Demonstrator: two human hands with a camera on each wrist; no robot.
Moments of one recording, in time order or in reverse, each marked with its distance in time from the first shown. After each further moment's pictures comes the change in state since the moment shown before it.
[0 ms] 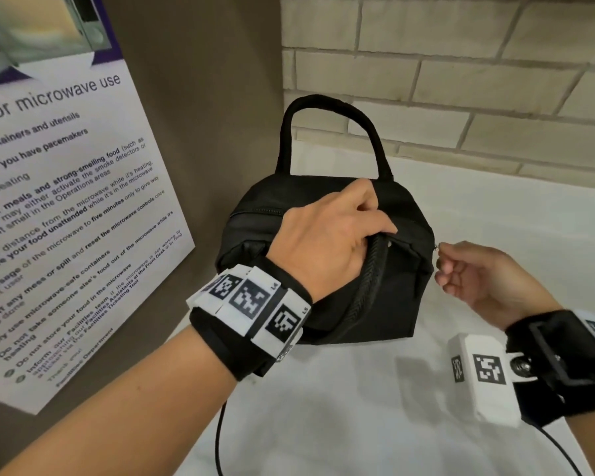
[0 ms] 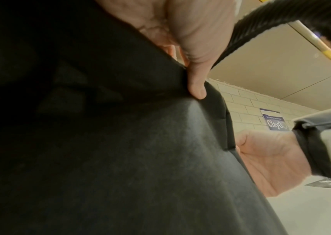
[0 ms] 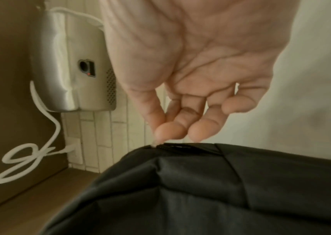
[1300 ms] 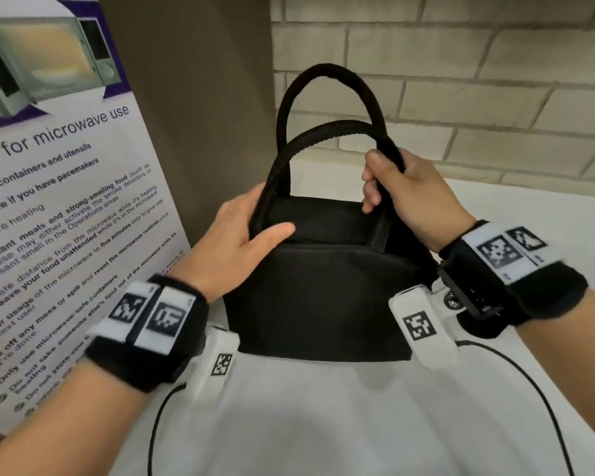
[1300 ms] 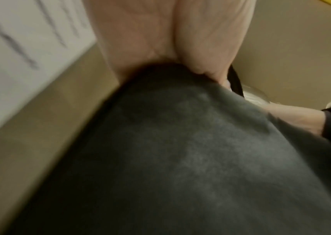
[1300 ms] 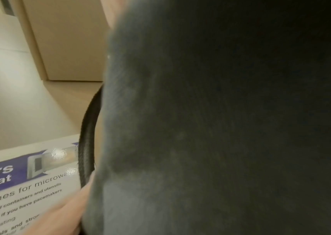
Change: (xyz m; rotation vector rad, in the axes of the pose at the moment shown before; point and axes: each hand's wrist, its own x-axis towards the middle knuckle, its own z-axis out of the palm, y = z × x) left_hand -0.029 -0.062 -0.044 -0.342 -0.041 -0.410; right_hand 0.020 -0.070 0.097 -0.392 -0.016 -0.592
